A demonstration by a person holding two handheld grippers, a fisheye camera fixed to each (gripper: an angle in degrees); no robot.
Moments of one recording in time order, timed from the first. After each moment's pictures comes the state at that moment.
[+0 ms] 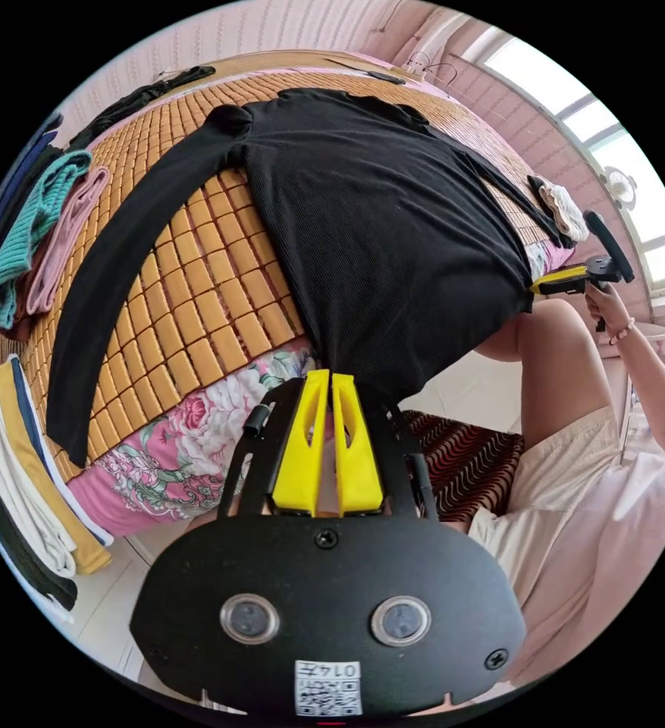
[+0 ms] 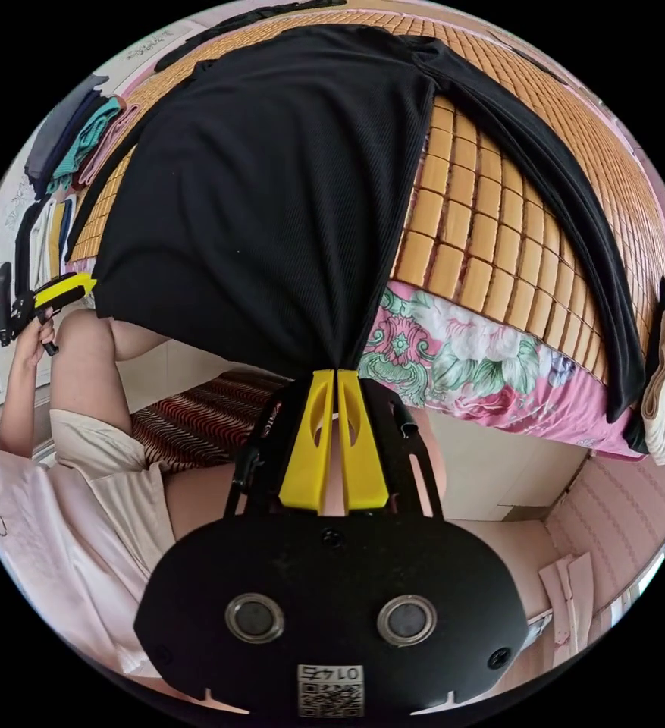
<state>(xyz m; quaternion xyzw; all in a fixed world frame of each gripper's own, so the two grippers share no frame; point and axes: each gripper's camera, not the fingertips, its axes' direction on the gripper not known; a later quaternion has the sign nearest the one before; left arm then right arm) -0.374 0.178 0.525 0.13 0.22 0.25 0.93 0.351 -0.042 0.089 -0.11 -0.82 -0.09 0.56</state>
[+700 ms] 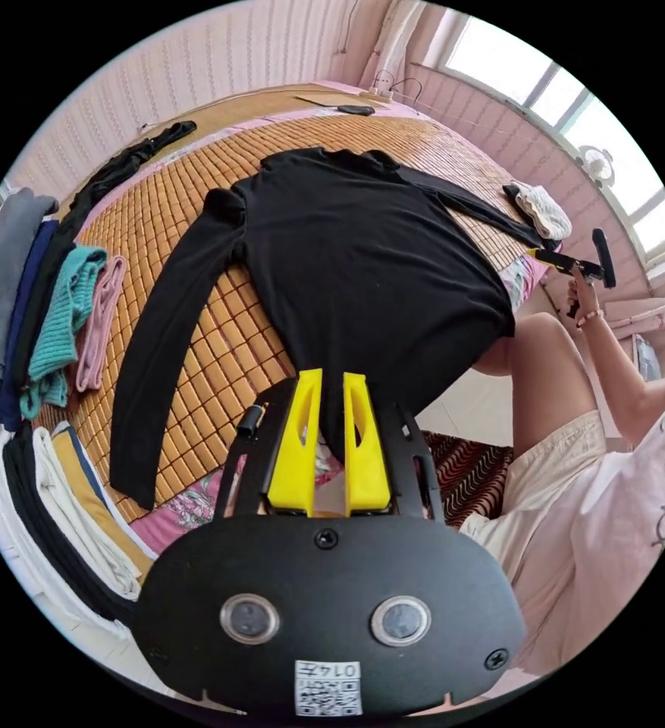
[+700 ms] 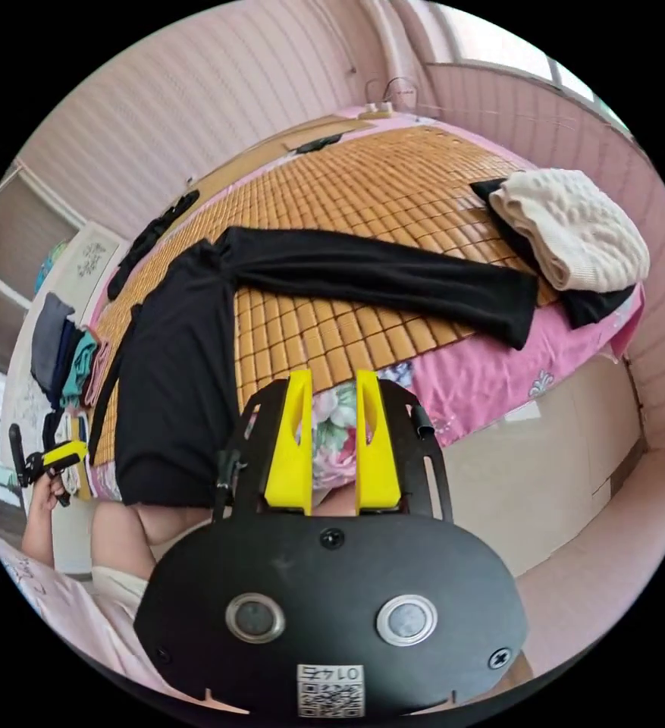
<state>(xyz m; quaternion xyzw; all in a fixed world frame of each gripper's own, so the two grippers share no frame) -0.314 0.201 0.555 0.20 0.20 0.30 0.91 0.498 0.011 0.273 -0.12 -0.75 0.35 0.55</state>
